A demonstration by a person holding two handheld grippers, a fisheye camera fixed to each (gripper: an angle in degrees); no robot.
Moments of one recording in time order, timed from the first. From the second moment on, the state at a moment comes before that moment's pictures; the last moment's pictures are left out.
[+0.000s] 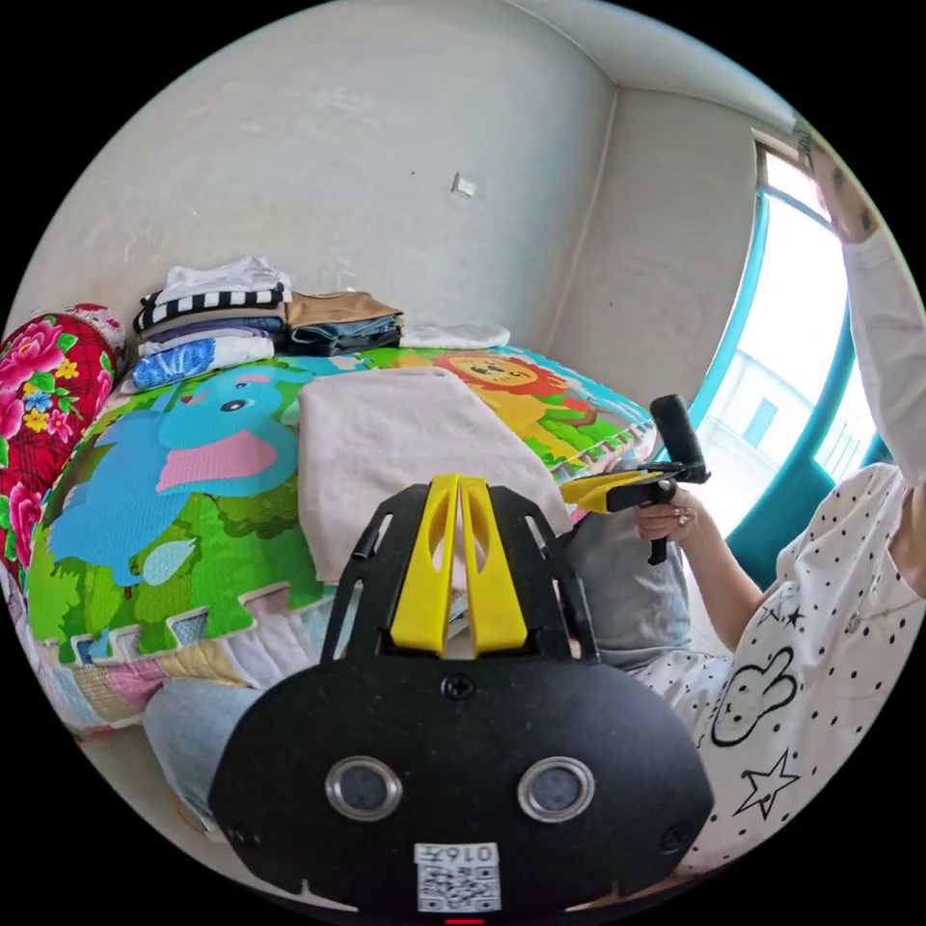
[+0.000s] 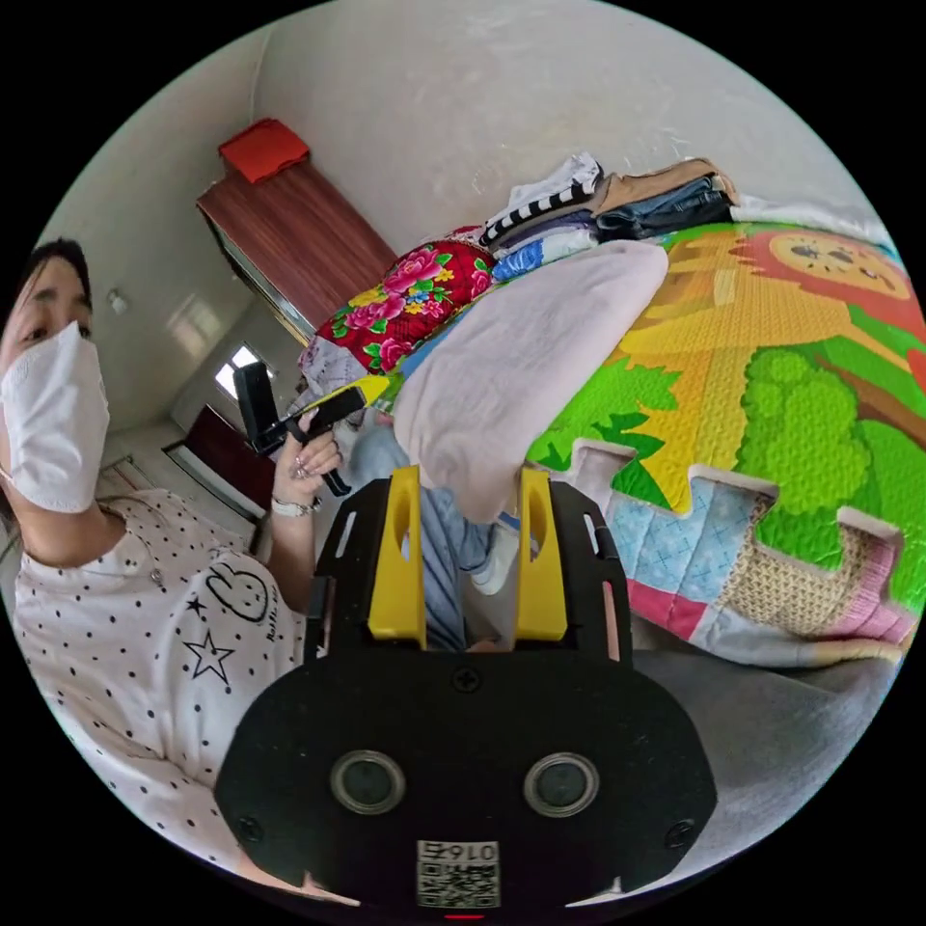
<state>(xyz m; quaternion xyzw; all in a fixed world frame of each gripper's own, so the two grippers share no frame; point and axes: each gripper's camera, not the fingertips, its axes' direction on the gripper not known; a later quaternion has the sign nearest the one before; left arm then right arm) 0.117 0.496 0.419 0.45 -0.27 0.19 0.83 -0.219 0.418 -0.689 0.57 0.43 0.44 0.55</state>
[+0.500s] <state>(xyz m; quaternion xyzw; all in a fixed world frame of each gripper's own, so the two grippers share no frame) 0.199 0.489 0.563 0.40 -0.42 0.31 0.75 -0.216 0.508 -0.652 0.75 0.25 0.36 0.49</state>
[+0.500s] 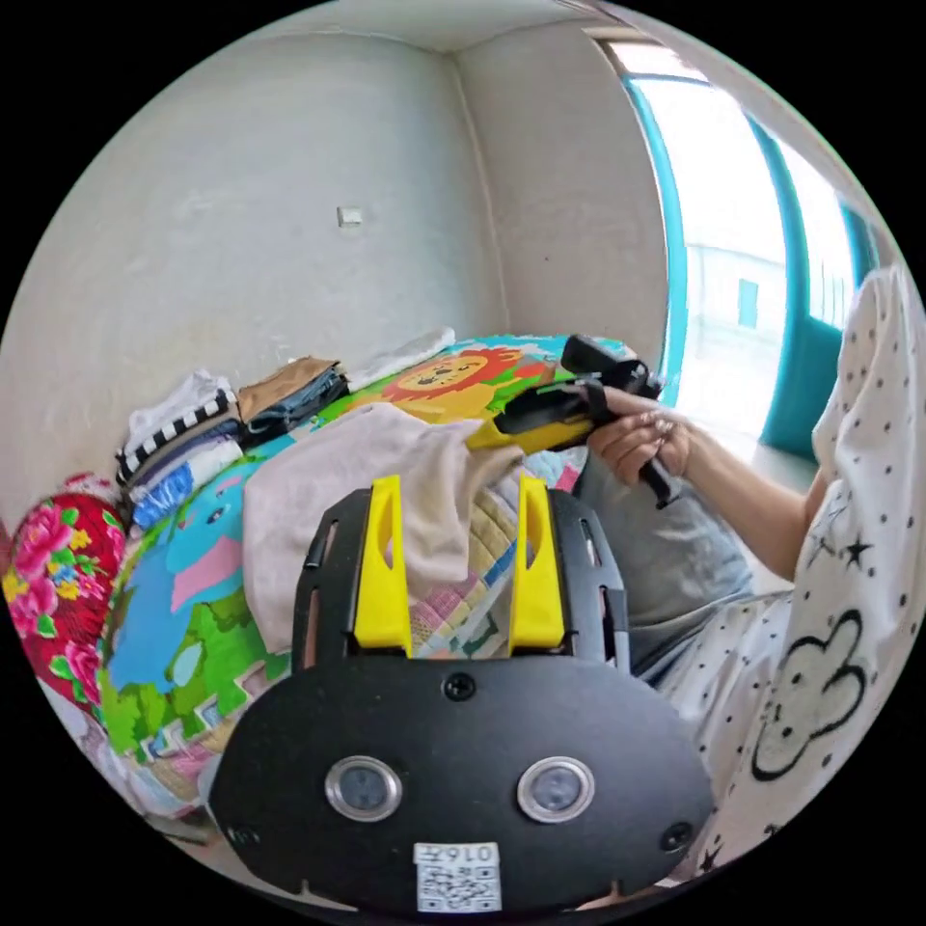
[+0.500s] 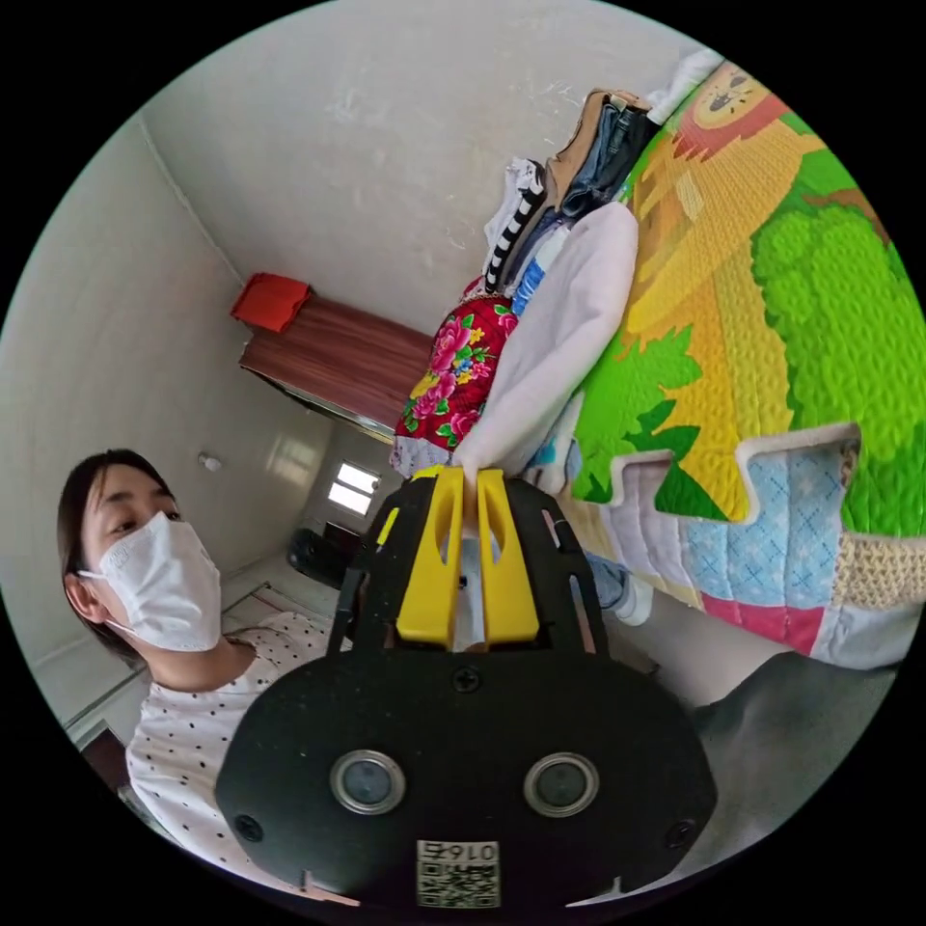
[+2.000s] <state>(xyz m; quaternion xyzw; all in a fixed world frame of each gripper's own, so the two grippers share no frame) 0.197 0.363 0.620 0.23 -0.57 0.22 0.76 -0.242 0.031 -0.645 0.04 0.86 0.39 0.34</state>
